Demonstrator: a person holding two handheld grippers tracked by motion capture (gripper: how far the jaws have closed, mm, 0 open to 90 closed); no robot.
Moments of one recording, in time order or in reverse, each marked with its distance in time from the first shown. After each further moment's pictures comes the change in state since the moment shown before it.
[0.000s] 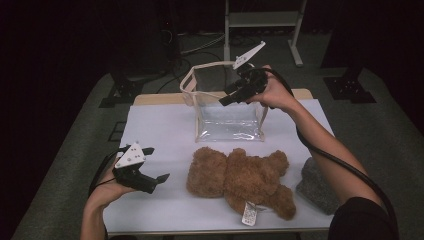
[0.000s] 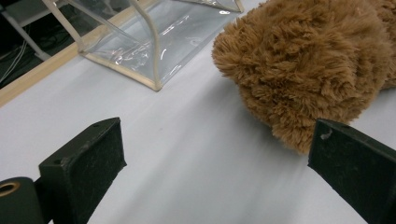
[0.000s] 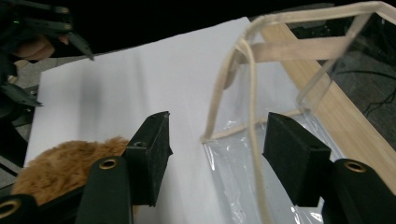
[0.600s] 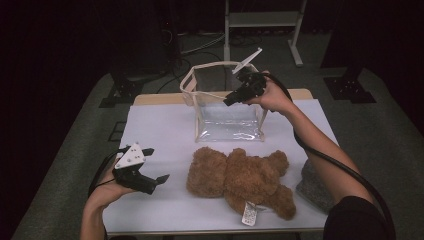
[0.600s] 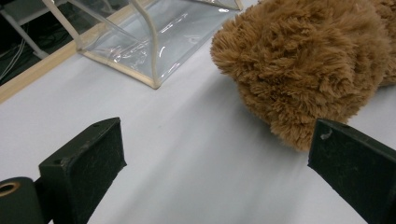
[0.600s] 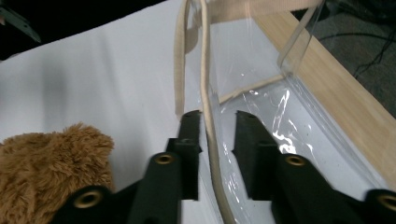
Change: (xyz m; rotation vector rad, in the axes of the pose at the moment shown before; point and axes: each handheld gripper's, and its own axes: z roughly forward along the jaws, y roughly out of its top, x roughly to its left) left arm -0.001 -0.001 0.000 0.004 -0.004 0.000; right arm -0.020 -0.018 0.019 0.086 -0.063 0.092
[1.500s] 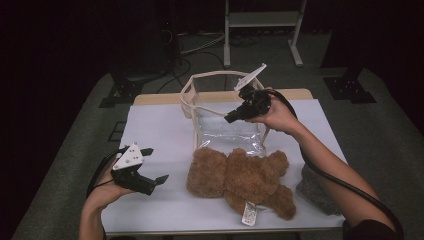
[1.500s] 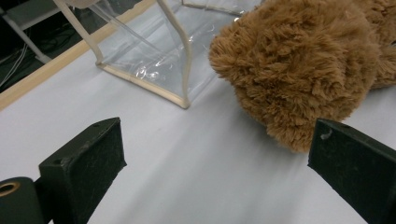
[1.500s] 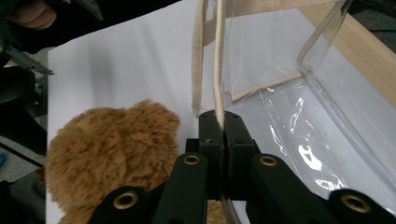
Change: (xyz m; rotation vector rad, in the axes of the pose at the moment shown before) left arm -0.002 0.003 -0.005 -0.007 0.000 0.012; right arm 0.062 -0.024 -0.013 -0.005 0.056 -0.013
